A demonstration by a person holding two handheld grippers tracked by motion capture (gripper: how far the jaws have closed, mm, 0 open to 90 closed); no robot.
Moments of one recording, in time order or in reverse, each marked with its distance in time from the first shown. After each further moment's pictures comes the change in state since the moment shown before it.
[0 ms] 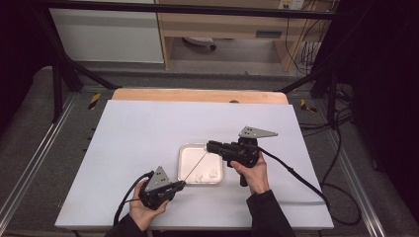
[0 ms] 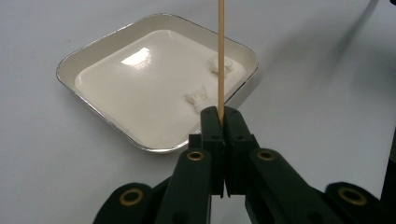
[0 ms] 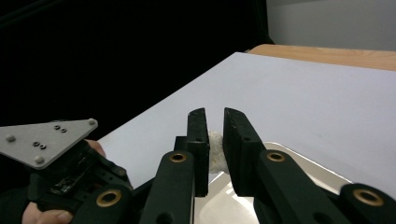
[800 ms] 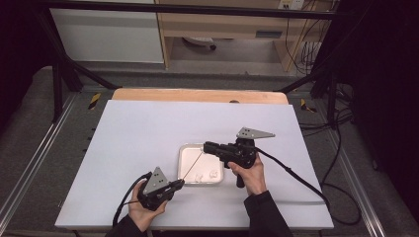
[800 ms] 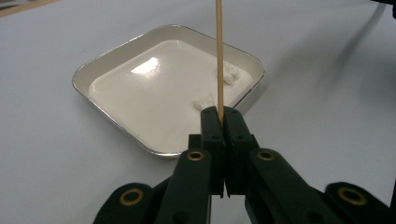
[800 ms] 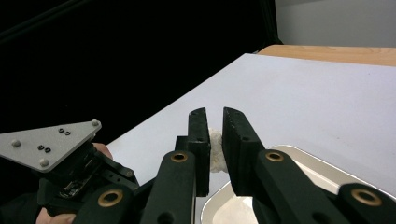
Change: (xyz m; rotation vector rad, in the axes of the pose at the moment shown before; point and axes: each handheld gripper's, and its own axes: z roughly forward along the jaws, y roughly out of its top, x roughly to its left) left arm -0.002 -0.002 -0.004 -0.043 0.042 0.013; right arm 0.003 -0.003 0.006 -0.017 0.032 0.028
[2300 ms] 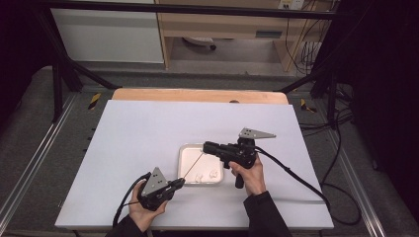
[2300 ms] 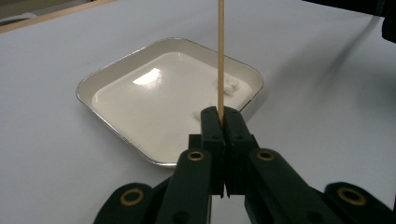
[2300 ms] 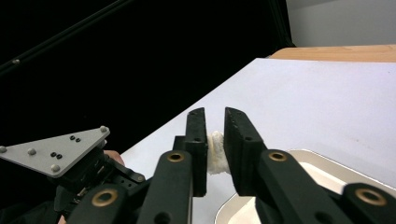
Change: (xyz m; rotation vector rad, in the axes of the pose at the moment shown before) left arm 0.000 -0.001 -0.001 -0.048 0.004 -0.001; right arm -0.005 -0.004 0.000 -0.035 0.055 0.055
